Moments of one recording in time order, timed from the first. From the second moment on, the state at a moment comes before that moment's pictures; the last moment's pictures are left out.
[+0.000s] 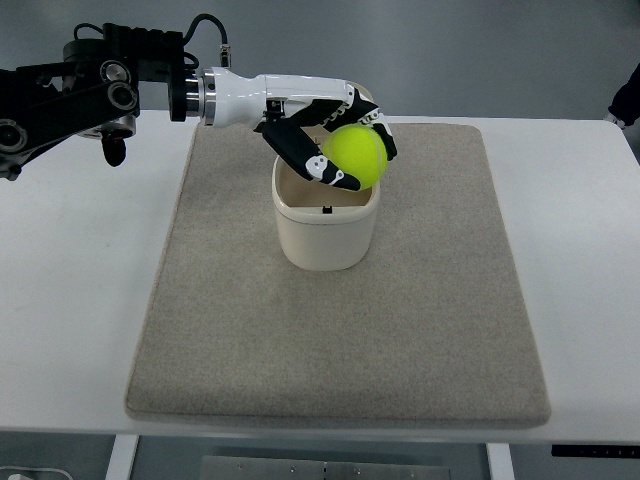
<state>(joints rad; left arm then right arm) -1.38 0.51 -0.10 -1.14 0.75 -0.50 -0.34 0.05 0.00 -0.04 0.21 0.05 -0.08 0.14</state>
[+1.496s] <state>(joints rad) -1.33 0.51 -0.08 -1.07 0.82 -0.44 -0.34 0.05 0.00 -0.04 0.21 0.05 -0.08 0.14</state>
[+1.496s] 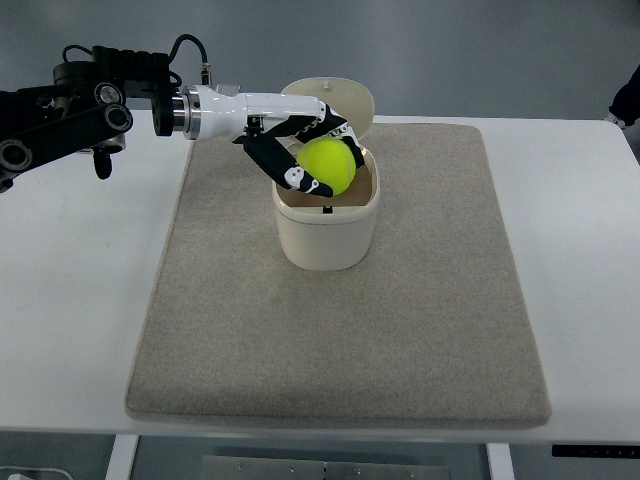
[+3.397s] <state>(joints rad) -1.33 0.50 -0.12 -1.14 0.79 -0.40 -0.34 0.05 0.00 -0.04 0.21 0.05 -0.08 0.14</state>
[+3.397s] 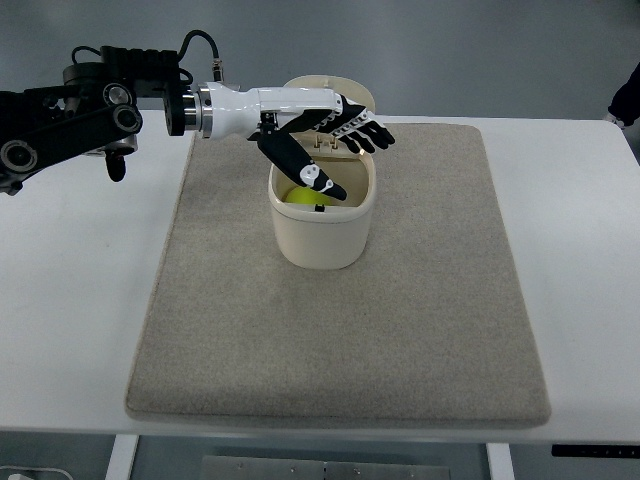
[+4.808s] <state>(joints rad) -1.17 0.38 -0.64 -0.65 0.08 -0.12 -0.46 0.05 0.00 -0.04 0.21 0.05 -0.08 0.14</state>
